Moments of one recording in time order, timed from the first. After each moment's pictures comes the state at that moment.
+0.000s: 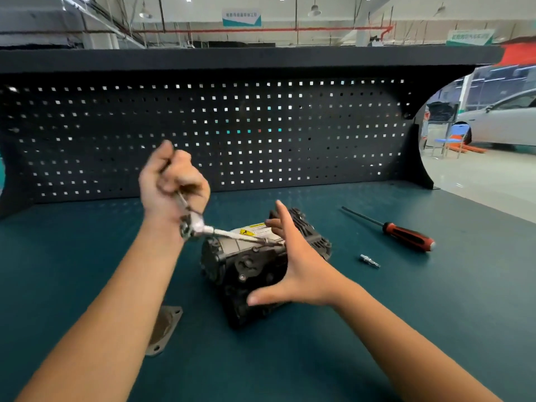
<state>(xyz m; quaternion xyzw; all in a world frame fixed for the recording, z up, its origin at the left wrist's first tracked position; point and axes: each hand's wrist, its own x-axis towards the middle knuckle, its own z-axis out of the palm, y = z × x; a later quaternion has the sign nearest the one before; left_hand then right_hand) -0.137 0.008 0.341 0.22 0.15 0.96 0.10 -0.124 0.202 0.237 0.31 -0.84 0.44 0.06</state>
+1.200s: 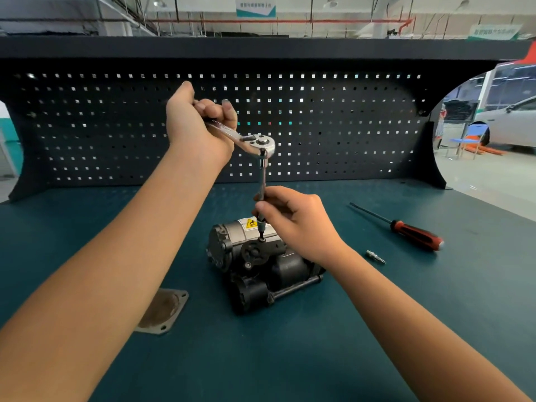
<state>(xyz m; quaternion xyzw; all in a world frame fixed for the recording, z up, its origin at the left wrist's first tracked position) -0.128 0.054 0.399 0.08 0.18 0.97 -0.16 -0.130 0.186 0.280 0.37 -0.76 0.46 0.29</state>
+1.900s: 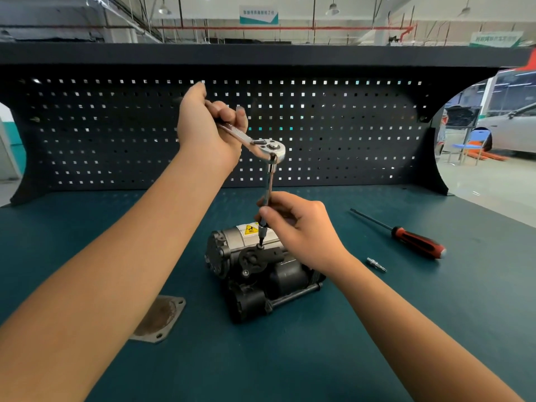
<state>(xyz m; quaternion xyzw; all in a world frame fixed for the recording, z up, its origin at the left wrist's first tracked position) -0.134 0.064 0.402 0.10 0.25 0.95 -0.17 -0.131 0.191 0.278 0.38 -0.74 0.48 0.29</state>
